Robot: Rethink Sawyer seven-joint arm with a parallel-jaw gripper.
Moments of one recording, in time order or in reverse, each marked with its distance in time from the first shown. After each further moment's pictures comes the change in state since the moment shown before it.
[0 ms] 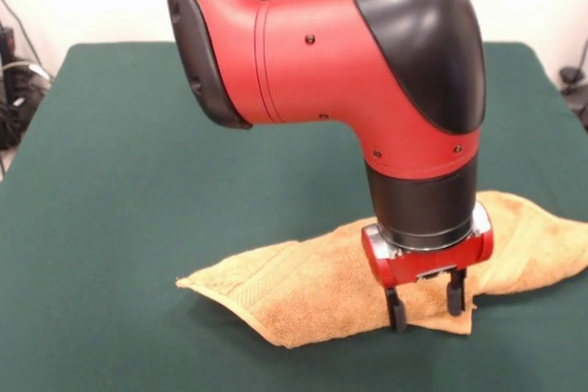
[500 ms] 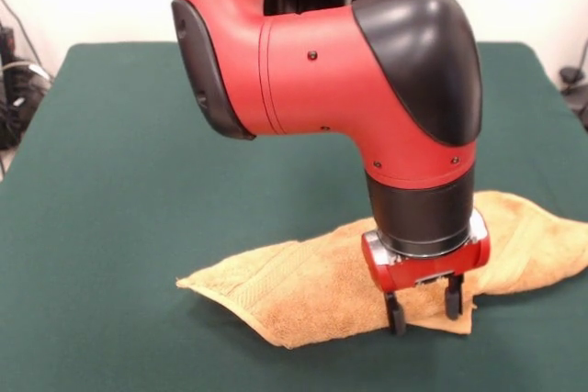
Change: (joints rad) arm 0.001 0.015 0.000 0.000 -0.004 -0.018 0.000
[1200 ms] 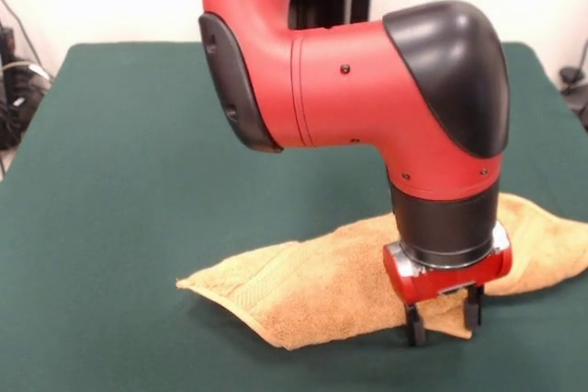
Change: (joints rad) arm 0.036 0.036 -0.008 -0.058 -0.009 -0.004 0.000
